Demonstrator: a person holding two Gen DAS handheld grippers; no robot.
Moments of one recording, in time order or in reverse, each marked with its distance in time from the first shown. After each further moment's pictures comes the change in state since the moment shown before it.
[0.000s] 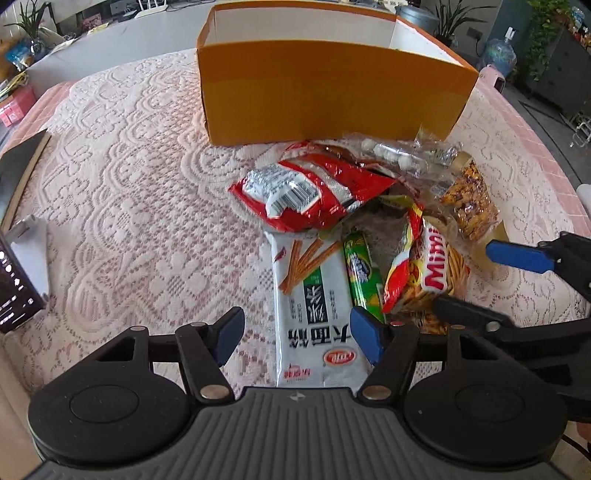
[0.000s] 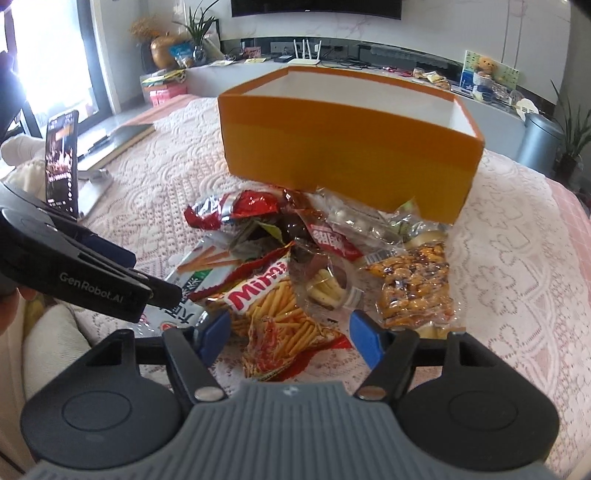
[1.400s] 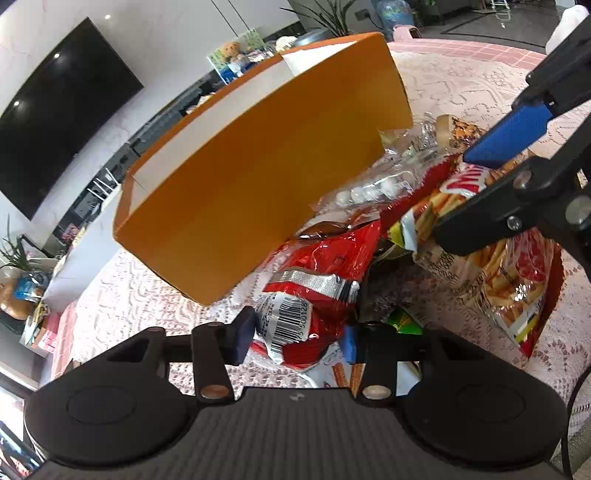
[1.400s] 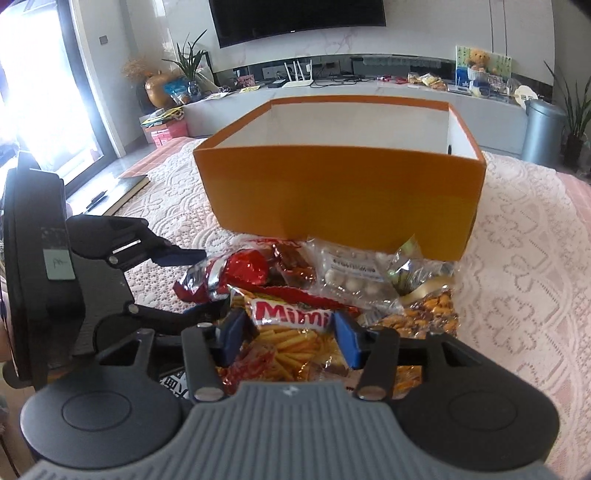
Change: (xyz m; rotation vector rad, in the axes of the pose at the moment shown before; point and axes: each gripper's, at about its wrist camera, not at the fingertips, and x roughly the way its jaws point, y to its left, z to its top) left arm 0.061 -0.052 0.020 0.623 -0.286 0.258; right arm 0.017 -0.029 0.035 0.123 -0.078 0.081
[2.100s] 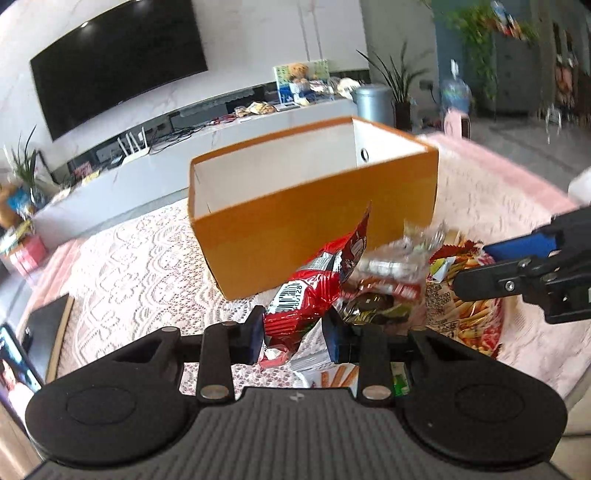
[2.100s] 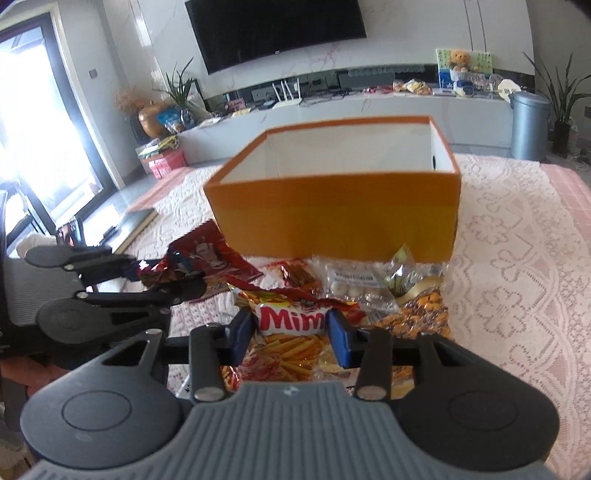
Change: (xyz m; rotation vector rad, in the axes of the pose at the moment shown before) left arm -0.080 0.058 -0.002 -0.400 -0.095 -0.086; right arm -0.044 -0.001 0.002 0.092 -0.075 0.014
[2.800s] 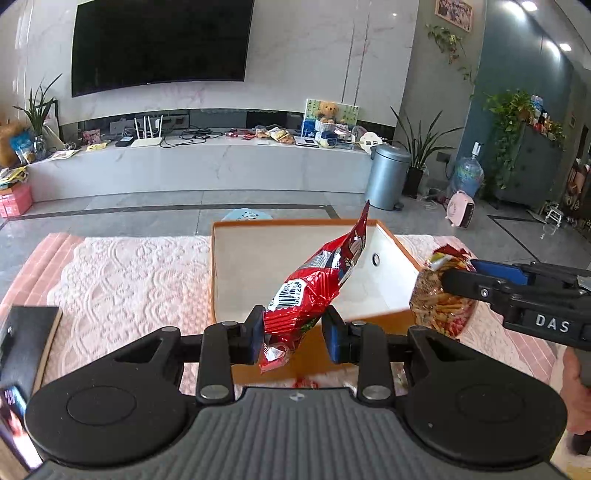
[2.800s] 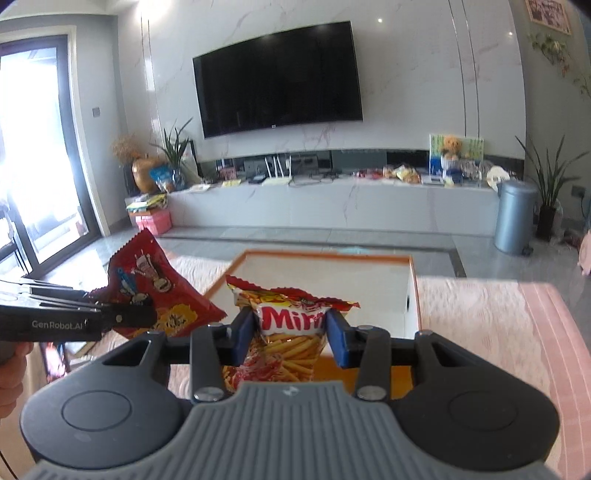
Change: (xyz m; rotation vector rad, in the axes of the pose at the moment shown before) left arm 0.003 0.064 0.097 -0.267 -0.055 -0.084; right arm -0.015 -0.008 0.117 -0.098 -0.229 -0.062
